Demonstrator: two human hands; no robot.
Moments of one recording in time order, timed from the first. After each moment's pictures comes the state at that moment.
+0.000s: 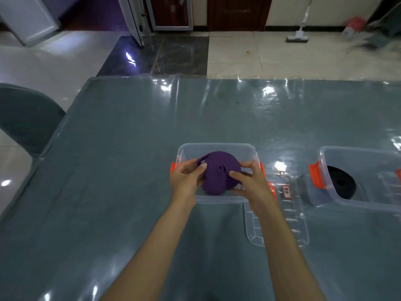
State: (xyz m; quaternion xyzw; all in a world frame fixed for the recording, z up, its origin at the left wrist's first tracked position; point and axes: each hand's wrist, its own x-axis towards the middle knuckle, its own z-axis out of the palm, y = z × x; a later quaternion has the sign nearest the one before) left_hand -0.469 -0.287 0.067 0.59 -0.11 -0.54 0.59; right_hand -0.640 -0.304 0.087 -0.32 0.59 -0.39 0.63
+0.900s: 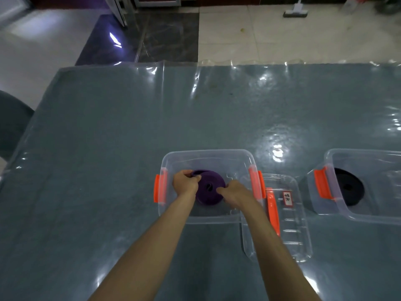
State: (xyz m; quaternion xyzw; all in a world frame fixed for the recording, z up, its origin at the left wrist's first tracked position) left_hand -0.478 -0.380 -0.038 0.81 -0.20 -0.43 0.34; right_hand -0.631 -0.379 0.002 -0.53 0.68 0.04 0.50
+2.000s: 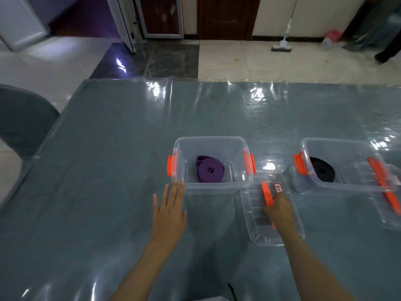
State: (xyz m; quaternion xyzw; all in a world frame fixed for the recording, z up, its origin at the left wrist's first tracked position) left_hand -0.431 -0.151 -0.004 0.73 -0.67 -0.09 0.09; right_hand -0.786 -0.250 -0.071 -0.50 0.82 -0.14 0.25
